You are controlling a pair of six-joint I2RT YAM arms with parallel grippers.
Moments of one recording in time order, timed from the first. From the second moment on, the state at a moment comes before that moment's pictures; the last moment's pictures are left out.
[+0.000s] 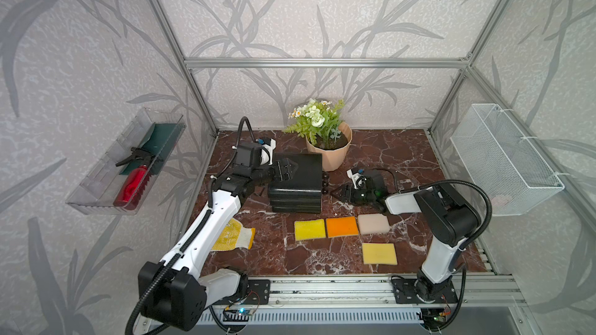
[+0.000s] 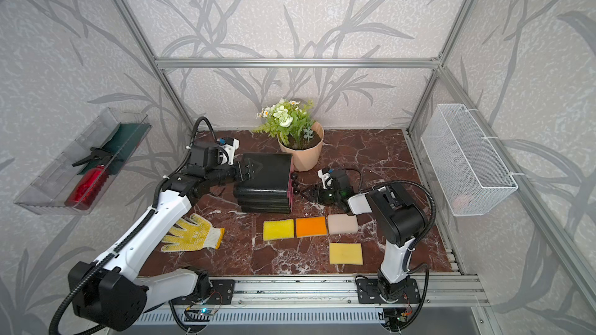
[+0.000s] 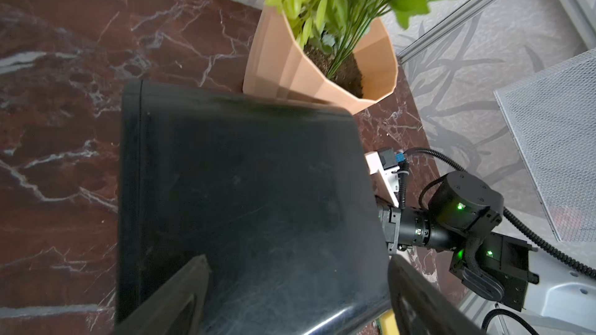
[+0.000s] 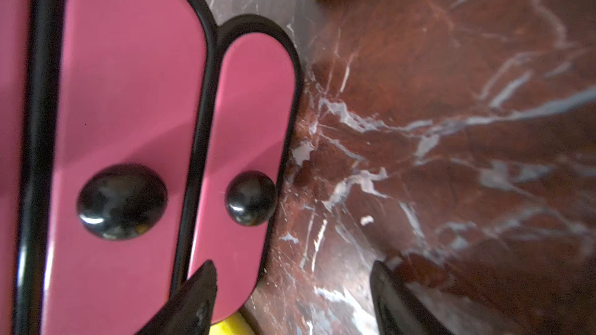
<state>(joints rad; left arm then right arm) -0.25 1.21 1.04 -0.49 0.37 -0.43 0.44 1.86 0.73 0.50 -0.62 0.74</state>
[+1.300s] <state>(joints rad) -0.25 1.27 1.03 -0.39 0.42 -0.43 0.45 2.18 0.79 1.11 -0.80 1.11</state>
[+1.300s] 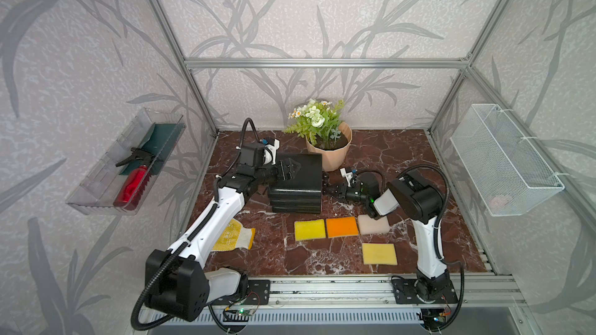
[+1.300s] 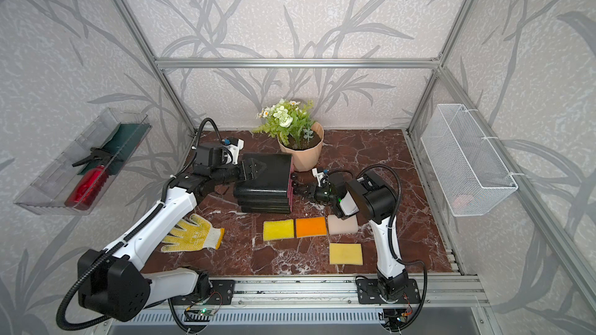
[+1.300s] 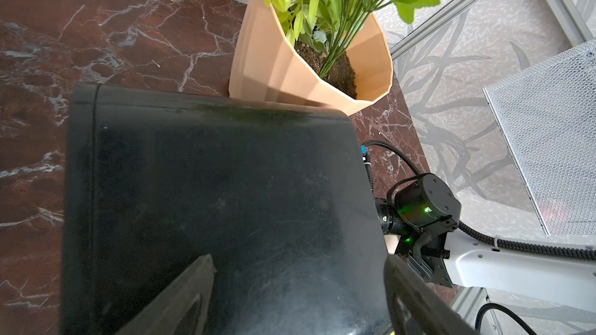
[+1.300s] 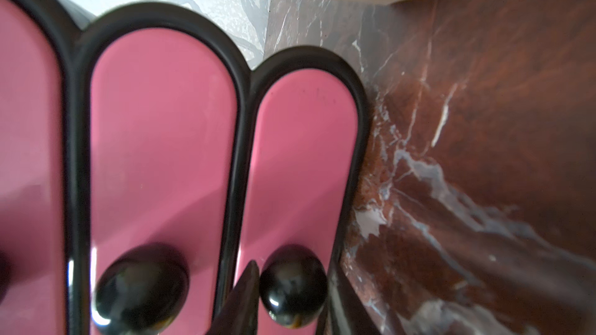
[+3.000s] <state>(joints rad) -0.25 1.28 1.03 -0.39 0.42 -0.44 0.18 1.76 0.63 0.44 -0.63 0.66</state>
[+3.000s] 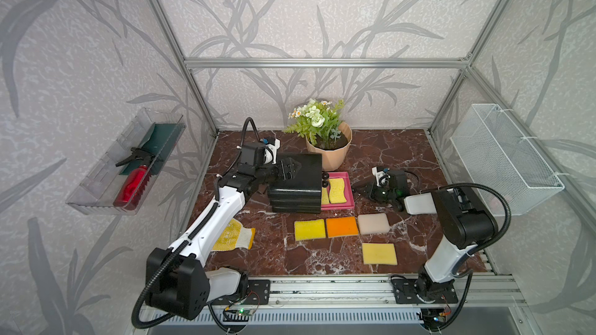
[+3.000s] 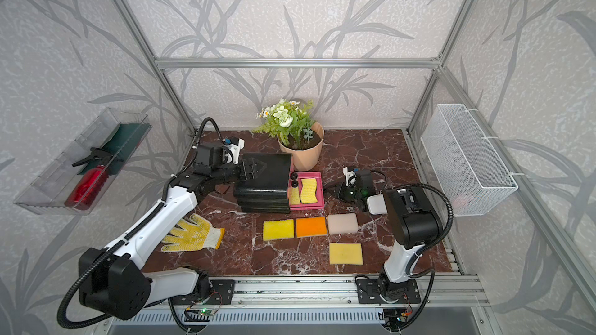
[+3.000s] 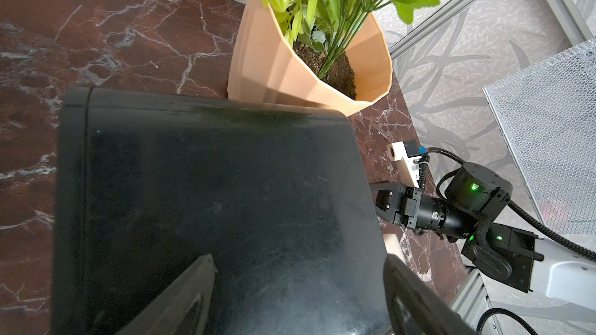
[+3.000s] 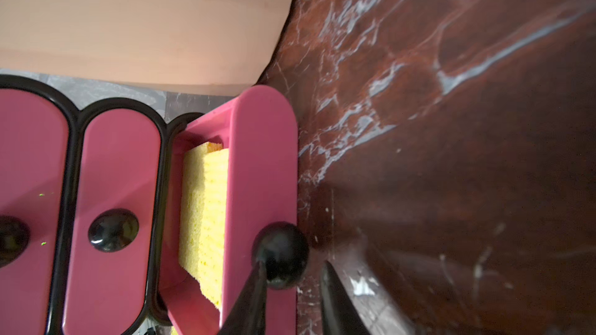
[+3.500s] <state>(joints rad) -0.25 1.28 1.03 -0.38 0.42 -0.44 0.13 1.66 0.62 0.29 -0.56 0.57</state>
